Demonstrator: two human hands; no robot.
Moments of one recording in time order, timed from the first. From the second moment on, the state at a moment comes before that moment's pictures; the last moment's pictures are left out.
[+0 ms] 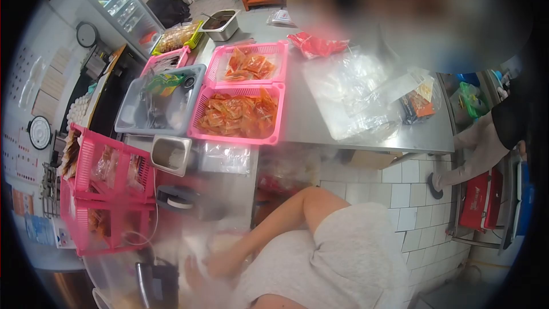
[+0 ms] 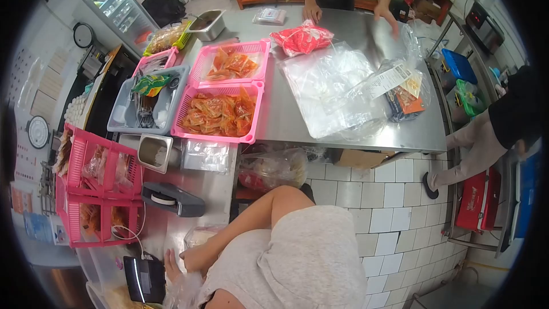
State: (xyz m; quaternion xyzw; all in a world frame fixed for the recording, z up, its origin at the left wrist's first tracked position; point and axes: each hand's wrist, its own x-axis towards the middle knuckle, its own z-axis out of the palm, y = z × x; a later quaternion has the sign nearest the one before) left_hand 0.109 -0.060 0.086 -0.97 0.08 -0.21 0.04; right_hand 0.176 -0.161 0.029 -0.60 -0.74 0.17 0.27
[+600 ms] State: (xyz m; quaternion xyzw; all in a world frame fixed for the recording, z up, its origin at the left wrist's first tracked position) left_hand 0.105 -0.059 0.083 -0.96 0.08 -0.17 0.19; right_hand 0.237 -0.137 0.006 -0.56 -0.67 0.41 0.27
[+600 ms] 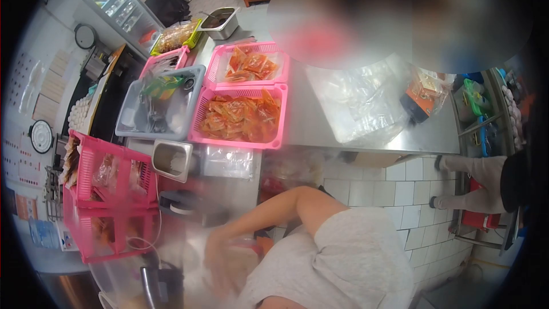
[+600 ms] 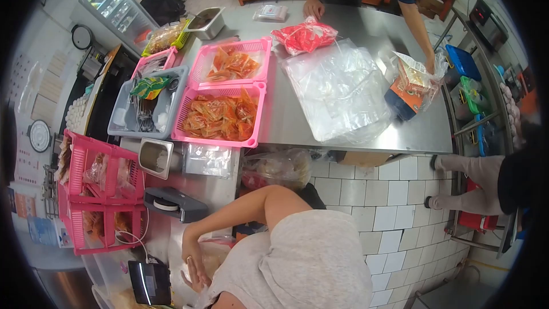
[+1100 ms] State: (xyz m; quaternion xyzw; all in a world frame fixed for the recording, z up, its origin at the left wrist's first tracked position) left_hand 0.108 -0.024 0.075 -0.98 -0.10 -0.03 0.14; right_hand 0.139 -0.190 -0.028 -0.68 -0.38 0.21 0.59
